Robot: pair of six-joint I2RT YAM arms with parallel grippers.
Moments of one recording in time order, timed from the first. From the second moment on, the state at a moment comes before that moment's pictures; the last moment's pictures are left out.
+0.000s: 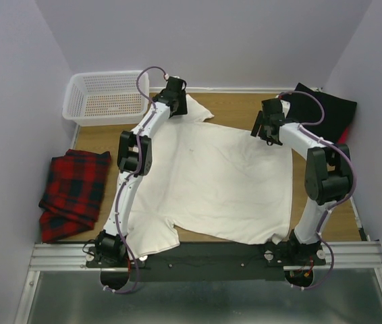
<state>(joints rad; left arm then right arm) -0.32 2.67 2.46 -0.57 -0.15 -0.33 0.19 1.86 1.30 -0.35 0.33 0.45</state>
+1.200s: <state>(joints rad) -0.19 2.55 2.37 -0.49 -0.09 -0.43 0.19 2.05 1.44 -0.47 0.24 0.46</state>
